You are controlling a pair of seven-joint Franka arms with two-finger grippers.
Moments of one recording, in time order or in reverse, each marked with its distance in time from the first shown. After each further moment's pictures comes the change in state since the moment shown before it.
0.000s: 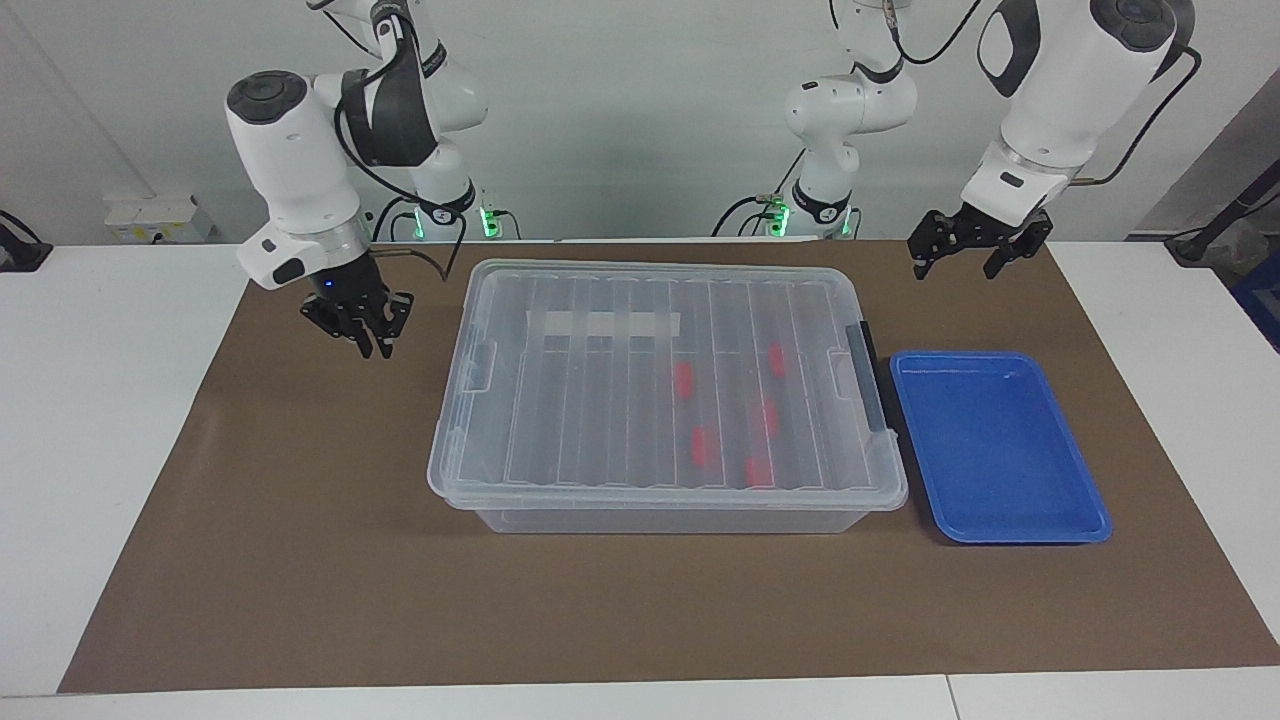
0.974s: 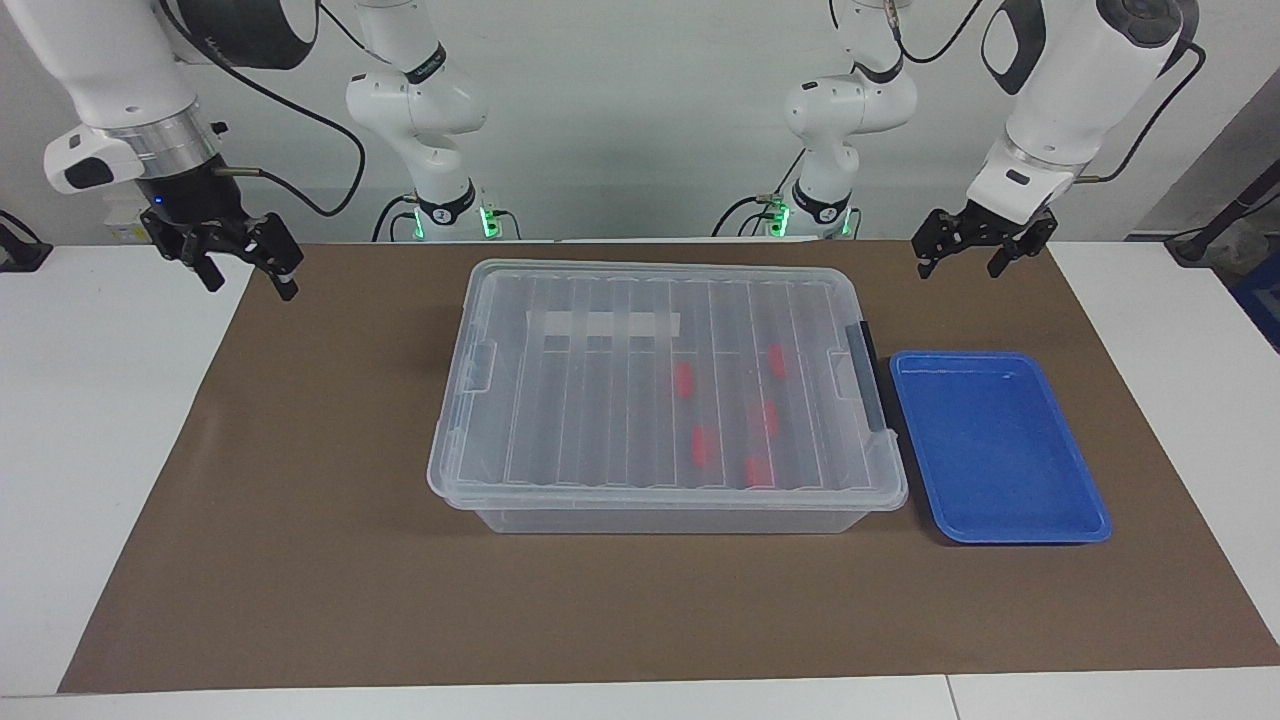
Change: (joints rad) left arm -0.001 -0.003 0.004 0.000 0.000 0.001 0.000; right arm -0.166 0.042 -0.003 0.342 0.082 -0.342 -0.034
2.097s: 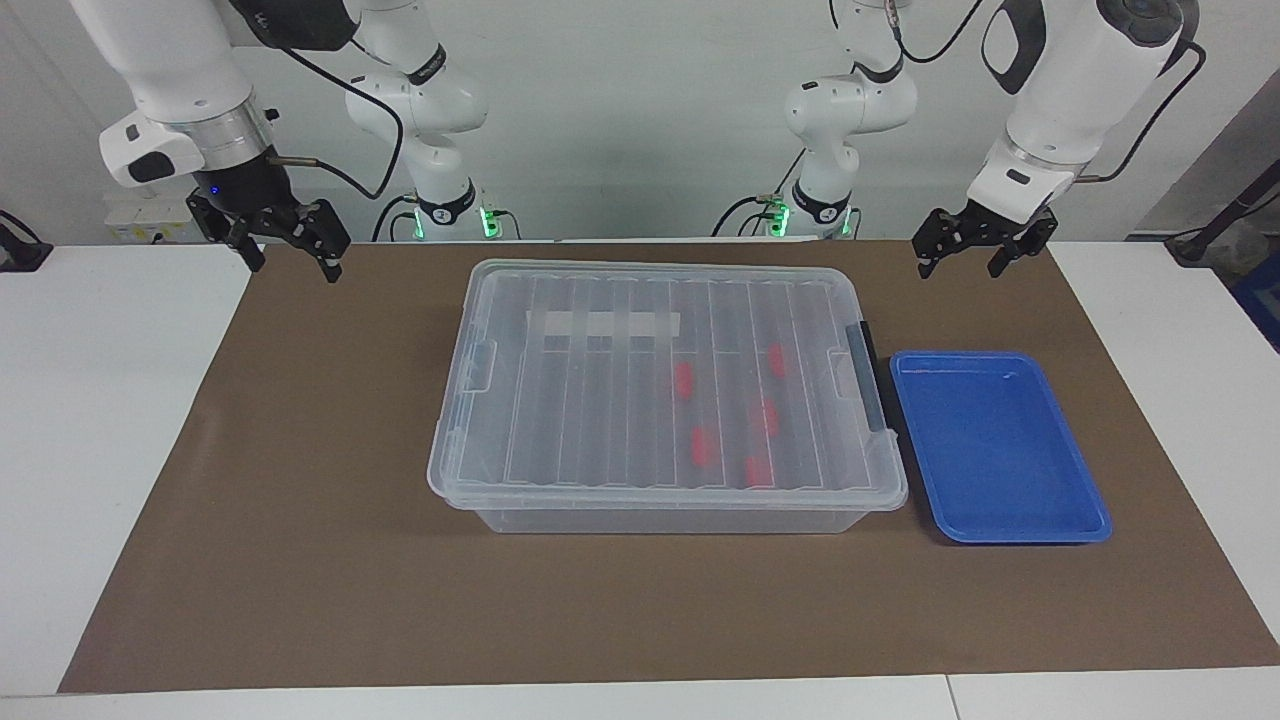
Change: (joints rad) left arm 0.000 0.000 0.002 0.000 0.000 0.000 0.000; right arm 0.093 0.033 0.036 0.083 -0.074 -0.128 0.103
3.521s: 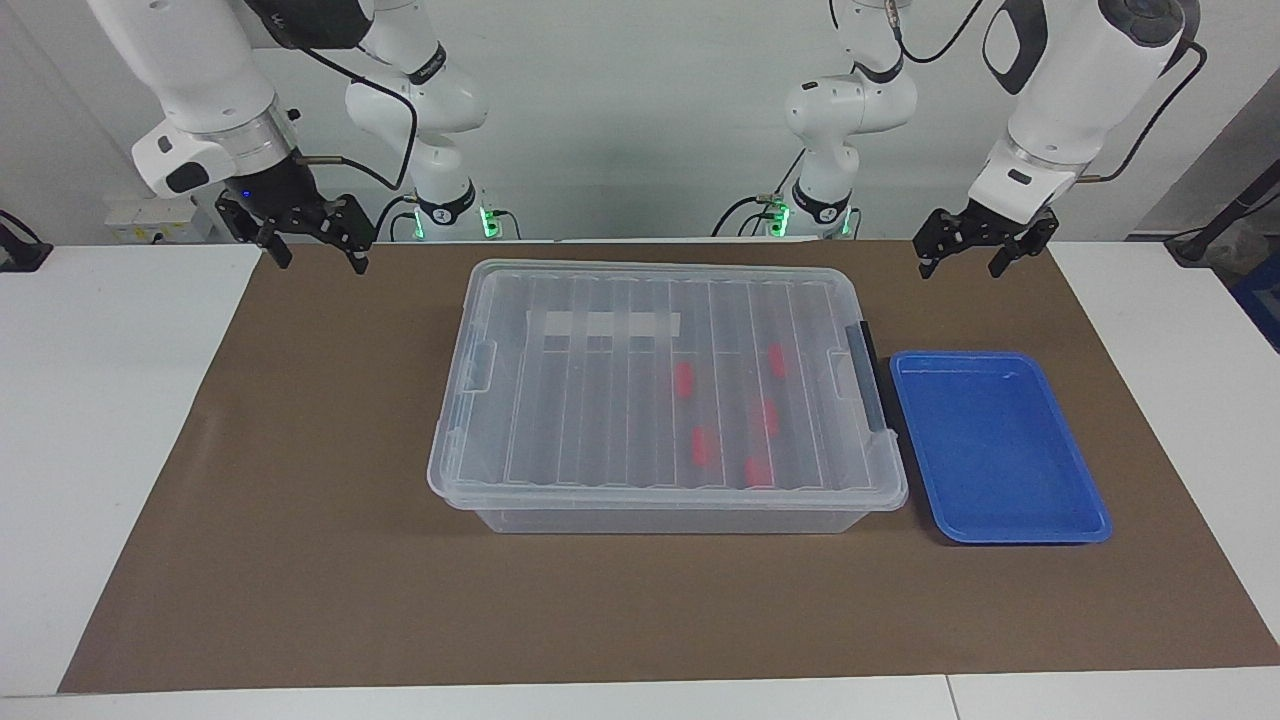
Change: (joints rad) left arm 0.000 0.000 0.001 0.000 0.000 0.000 0.000; right arm 0.019 -0.006 0.008 -0.012 0.038 -0.043 -0.034
